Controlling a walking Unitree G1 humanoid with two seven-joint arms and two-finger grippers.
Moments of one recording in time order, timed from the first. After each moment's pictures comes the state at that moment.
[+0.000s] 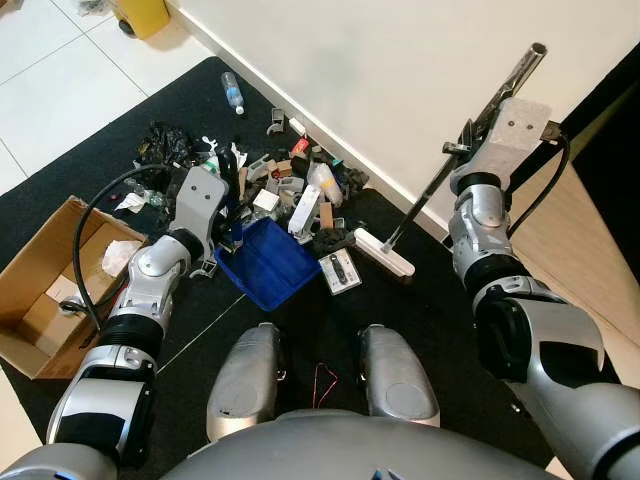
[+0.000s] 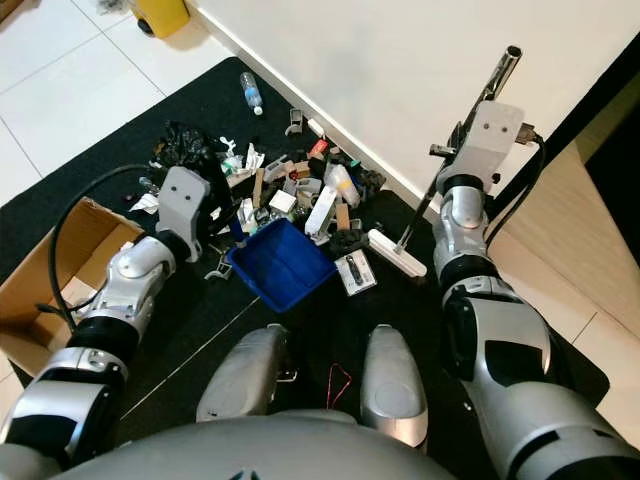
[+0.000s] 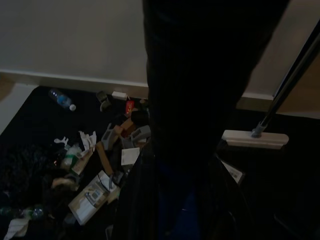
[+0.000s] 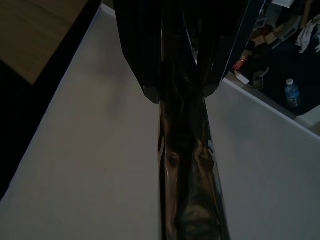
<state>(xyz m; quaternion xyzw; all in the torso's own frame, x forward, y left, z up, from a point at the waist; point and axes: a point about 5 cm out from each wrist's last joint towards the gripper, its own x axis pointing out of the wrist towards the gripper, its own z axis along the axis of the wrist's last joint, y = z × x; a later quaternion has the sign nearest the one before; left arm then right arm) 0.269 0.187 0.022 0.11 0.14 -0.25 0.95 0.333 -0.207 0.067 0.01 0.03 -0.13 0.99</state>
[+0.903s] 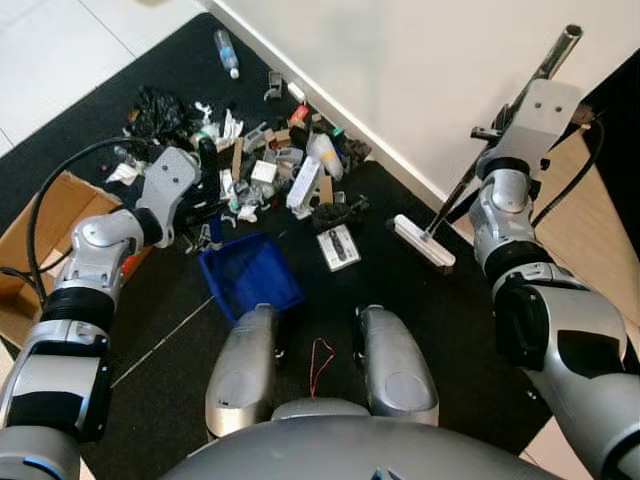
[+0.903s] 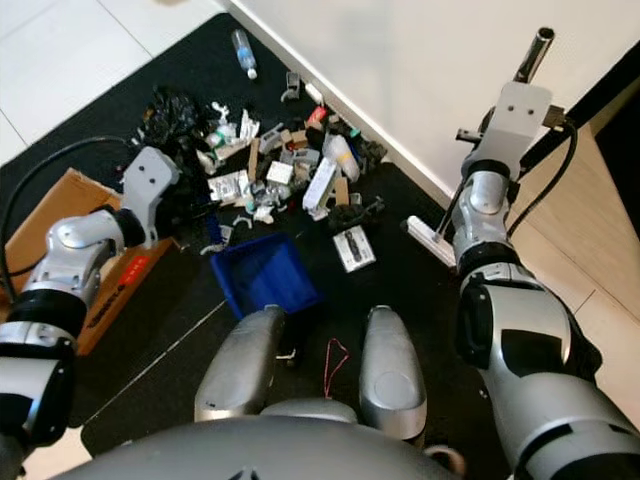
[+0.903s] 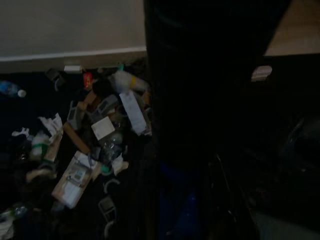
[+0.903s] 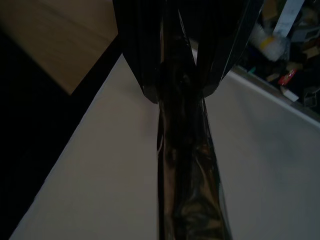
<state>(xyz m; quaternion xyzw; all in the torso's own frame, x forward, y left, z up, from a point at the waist) 0.283 0.231 0.056 0.18 0.18 -0.38 0.89 0.341 -0.231 0.084 -0.03 0.02 -0.21 0.98</state>
